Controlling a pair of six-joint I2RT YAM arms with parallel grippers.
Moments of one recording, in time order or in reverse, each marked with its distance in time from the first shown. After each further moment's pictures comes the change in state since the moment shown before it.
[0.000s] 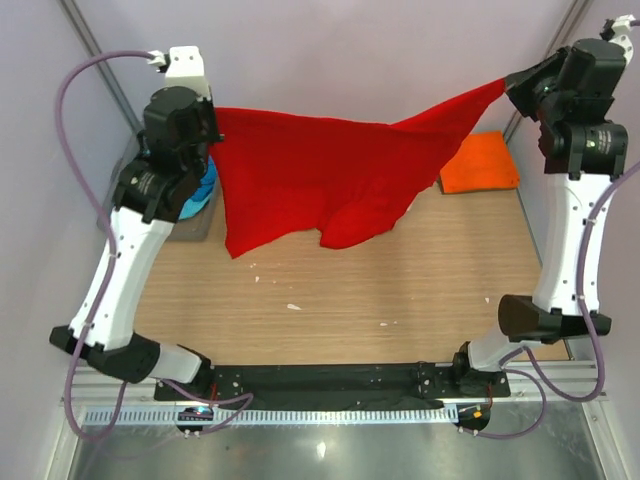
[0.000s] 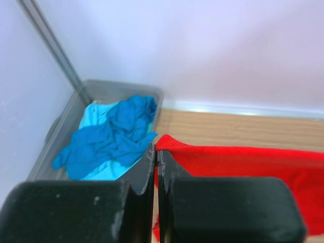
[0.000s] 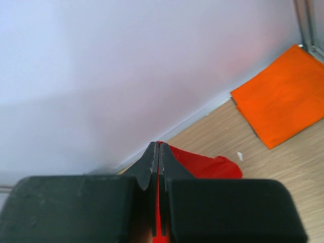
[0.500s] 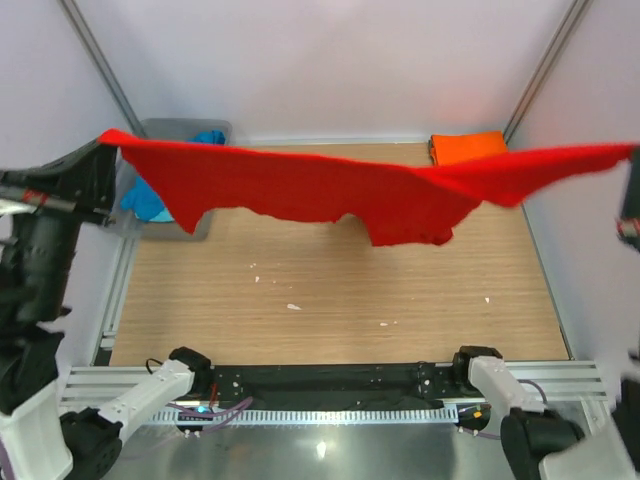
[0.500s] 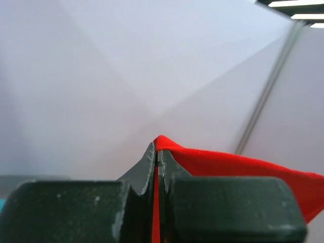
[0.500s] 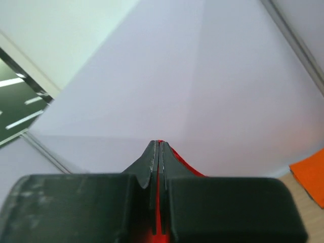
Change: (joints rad) left arm -0.005 -0.550 -0.050 0.100 0.394 -0.146; right arm 0.000 -0.600 0.013 -0.037 0.030 0.067
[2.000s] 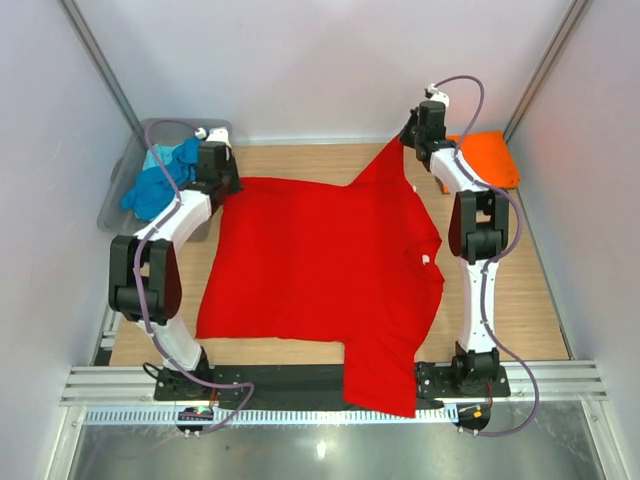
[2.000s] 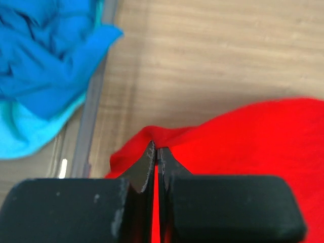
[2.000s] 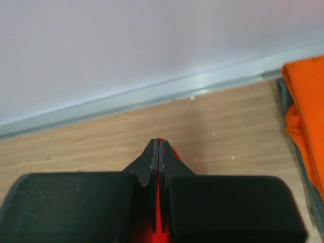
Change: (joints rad) left arm 0.293 0.853 -0.590 0.407 0.058 -0.034; right arm 0.195 1.347 -0.286 0.850 -0.075 -0.358
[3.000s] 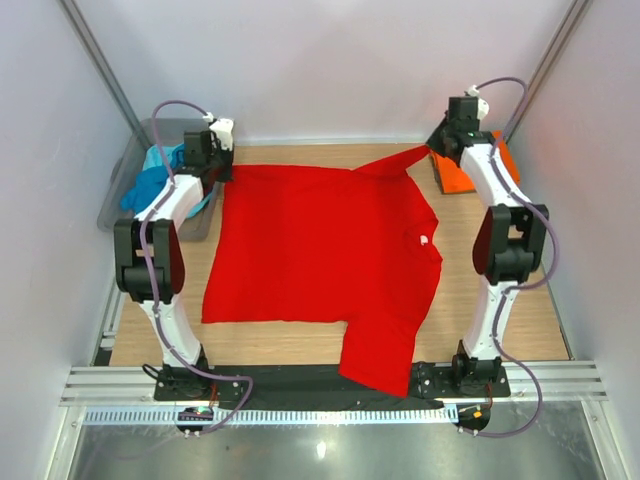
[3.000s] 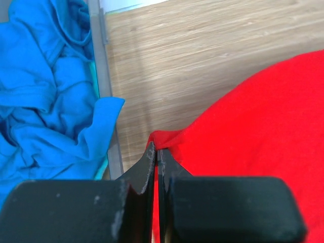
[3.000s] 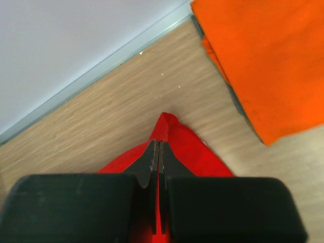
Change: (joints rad) left arm 0.105 0.178 0.206 0.000 0.267 0.339; right arm -0.074 -0.258 -0.103 -0.362 0.064 0.180
